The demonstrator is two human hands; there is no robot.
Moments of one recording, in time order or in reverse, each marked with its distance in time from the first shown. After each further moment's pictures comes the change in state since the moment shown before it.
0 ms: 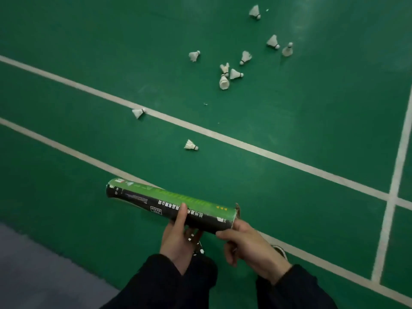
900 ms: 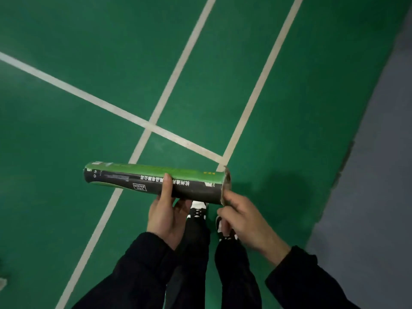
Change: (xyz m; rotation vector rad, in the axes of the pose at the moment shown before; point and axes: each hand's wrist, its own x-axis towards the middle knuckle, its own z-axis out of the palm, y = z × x) left_hand -0.160 -0.554 0.426 1.171 -0.567 -0.195; right_hand -0.338 0.347 -0.417 0.786 1.027 -0.439
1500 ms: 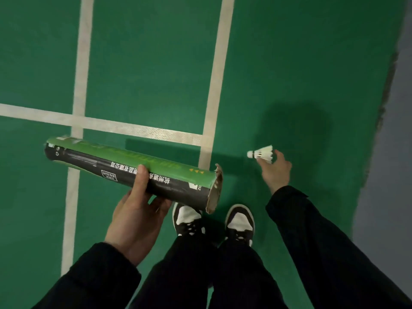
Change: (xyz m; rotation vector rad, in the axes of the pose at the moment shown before) left_hand 0.243 -0.084 -0.005 0.542 -0.163 -0.128; right_hand 0.271 0.395 -0.105 0.114 0.877 0.519
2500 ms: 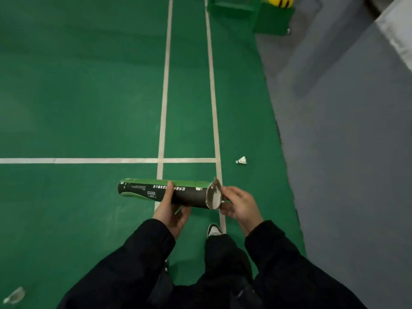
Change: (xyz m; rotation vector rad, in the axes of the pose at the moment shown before) left_hand -0.507 0.103 -0.341 -0.096 -0.298 -0.064; right_hand -0.865 -0.110 -0.092 0.695 -0.270 -0.204
